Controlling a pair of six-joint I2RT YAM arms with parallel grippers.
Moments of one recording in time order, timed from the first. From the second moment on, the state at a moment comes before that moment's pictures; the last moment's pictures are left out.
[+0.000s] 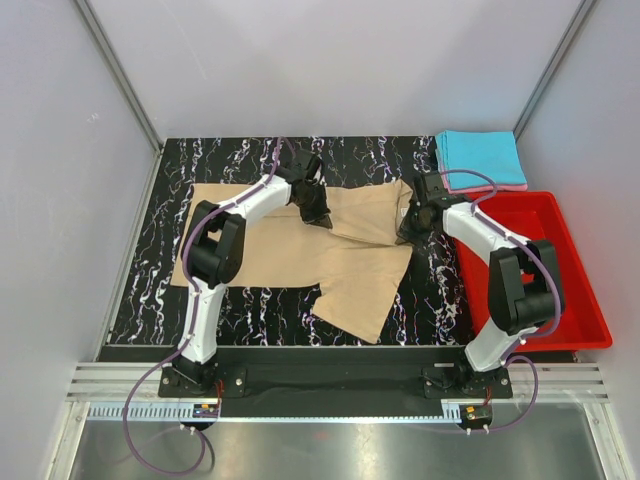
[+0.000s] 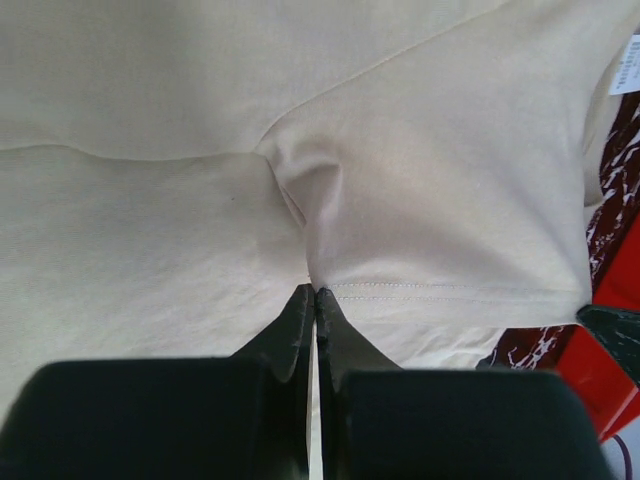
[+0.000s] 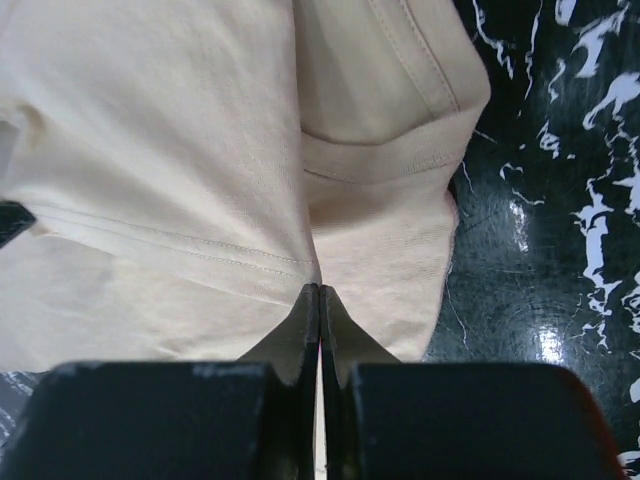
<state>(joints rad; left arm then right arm) -0.49 2.19 1.77 -0.65 0.29 -0.67 0.25 1.67 1.16 -0.56 -0.08 0.69</state>
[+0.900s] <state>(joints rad) -0.16 2.18 1.80 -0.70 0.24 -0.57 0.09 2.00 1.55 -0.44 -0.24 0.44</state>
